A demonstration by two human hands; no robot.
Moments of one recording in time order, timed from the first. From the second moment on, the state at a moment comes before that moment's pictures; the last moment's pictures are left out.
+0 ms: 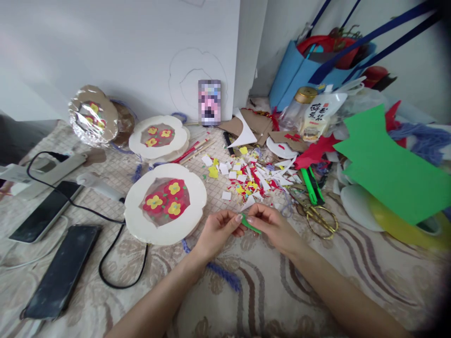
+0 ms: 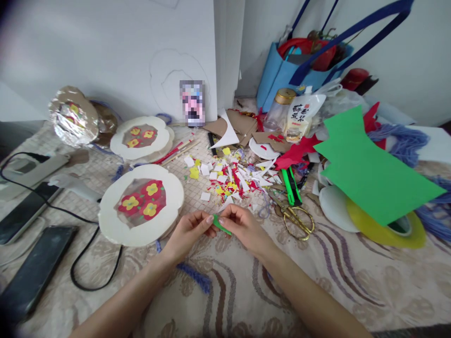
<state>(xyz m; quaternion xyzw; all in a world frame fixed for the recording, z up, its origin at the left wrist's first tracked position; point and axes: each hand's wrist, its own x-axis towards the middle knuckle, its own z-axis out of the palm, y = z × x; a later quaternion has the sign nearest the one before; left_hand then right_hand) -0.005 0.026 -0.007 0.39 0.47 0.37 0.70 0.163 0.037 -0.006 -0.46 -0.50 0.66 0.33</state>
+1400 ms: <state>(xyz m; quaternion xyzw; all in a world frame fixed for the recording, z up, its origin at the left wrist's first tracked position) 0.001 0.023 -0.012 0.38 0.46 0.38 0.70 0.164 0.040 -0.009 -0.46 -0.53 0.64 0.32</state>
